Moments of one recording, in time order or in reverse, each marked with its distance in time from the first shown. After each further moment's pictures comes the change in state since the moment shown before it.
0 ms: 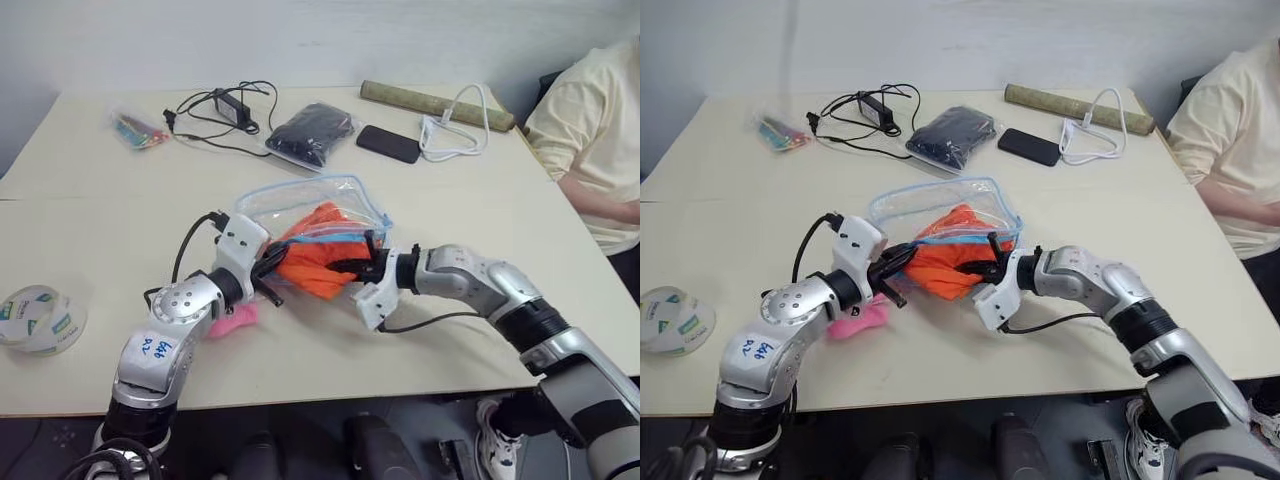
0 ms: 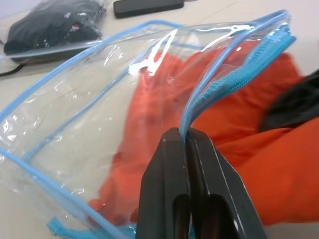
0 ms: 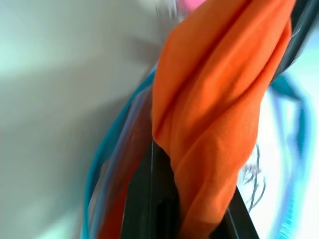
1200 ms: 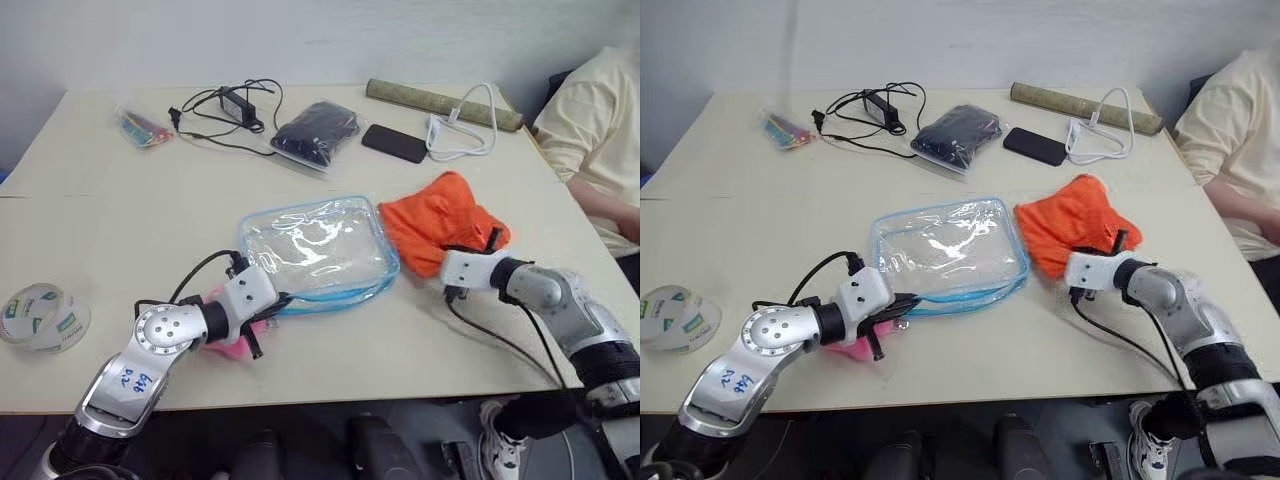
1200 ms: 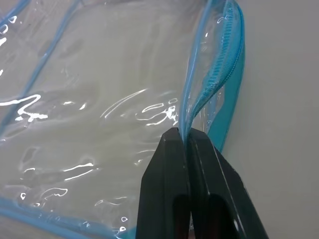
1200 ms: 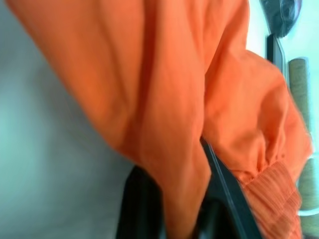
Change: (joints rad) left arm 0.146 0.271 -0.100 -0.066 0.044 -0.167 -0.288; right arm 0.333 -0.132 -0.367 0.007 0.389 0.598 0.138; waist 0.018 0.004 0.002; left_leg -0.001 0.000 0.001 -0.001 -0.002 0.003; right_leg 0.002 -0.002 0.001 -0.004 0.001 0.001
